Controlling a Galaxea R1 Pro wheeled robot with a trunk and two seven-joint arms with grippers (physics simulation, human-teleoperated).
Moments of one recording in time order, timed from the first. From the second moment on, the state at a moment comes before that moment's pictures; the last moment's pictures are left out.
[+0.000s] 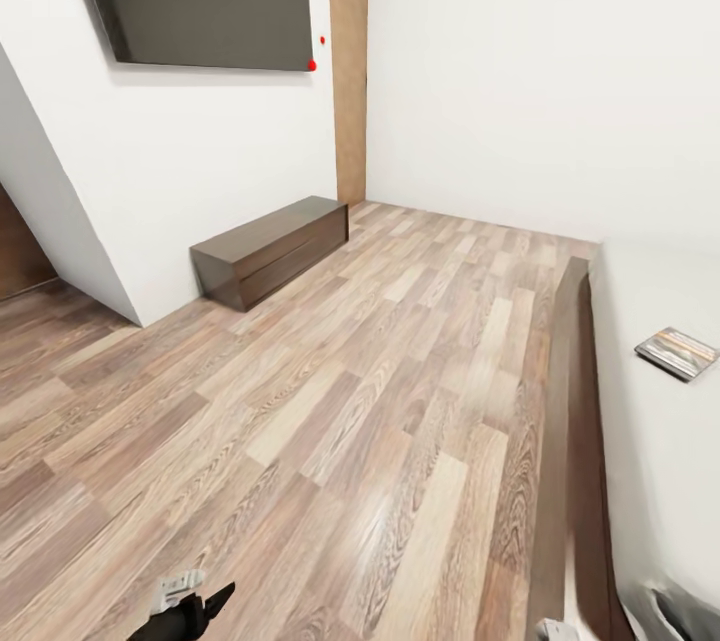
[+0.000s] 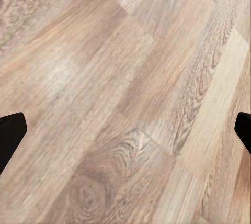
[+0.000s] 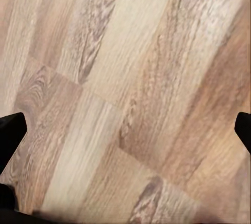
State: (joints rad) left arm -0.43 0.20 0.26 -0.10 0.17 -0.19 -0.69; right arm -0.41 -0.19 -0.23 -0.04 -0.07 -0.07 0.65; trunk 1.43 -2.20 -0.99
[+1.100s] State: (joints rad) left arm -0.43 0.20 0.26 -0.10 0.17 -0.19 -0.69; right arm -0.41 -0.19 -0.23 -0.04 -0.07 -0.07 0.65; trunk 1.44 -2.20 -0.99
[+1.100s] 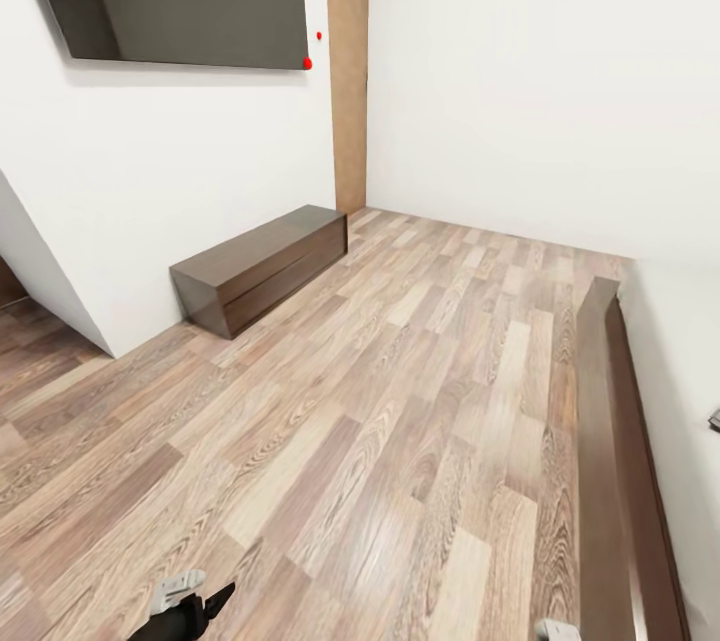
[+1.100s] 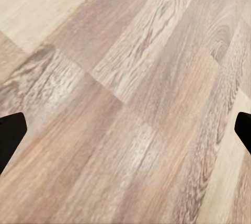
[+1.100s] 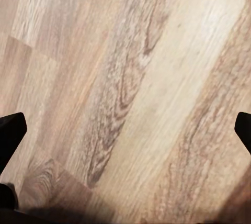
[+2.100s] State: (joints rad) left arm -0.43 0.20 0.27 -0.10 0.17 -0.19 -0.69; right arm -0.41 -0.19 -0.23 -0.05 -0.07 -0.07 0.65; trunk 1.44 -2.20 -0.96
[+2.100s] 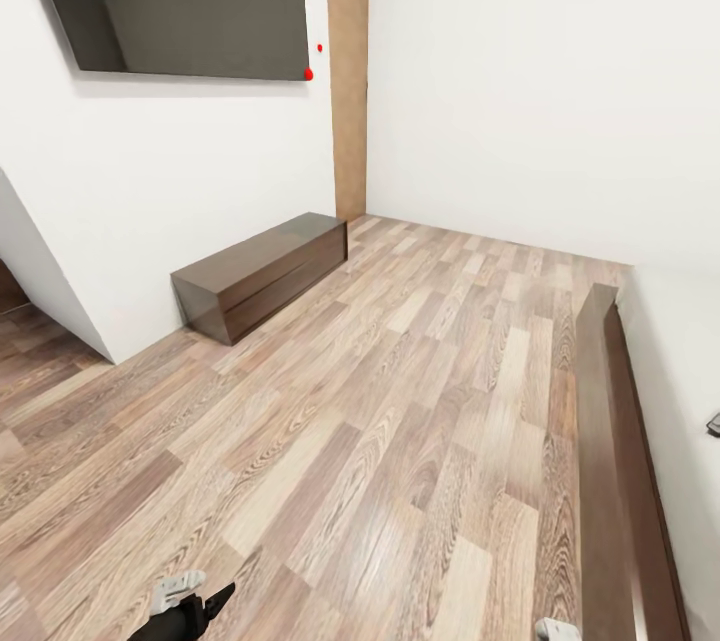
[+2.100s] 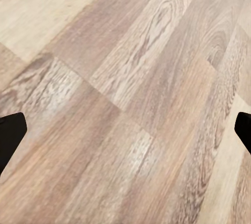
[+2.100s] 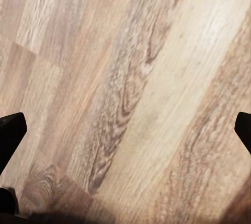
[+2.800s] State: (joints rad) left arm -0.43 0.20 0.26 -0.10 0.17 -0.19 -0.69; right arm -0.41 -0.19 -0.23 -0.05 -0.07 -0.07 0.65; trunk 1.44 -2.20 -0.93
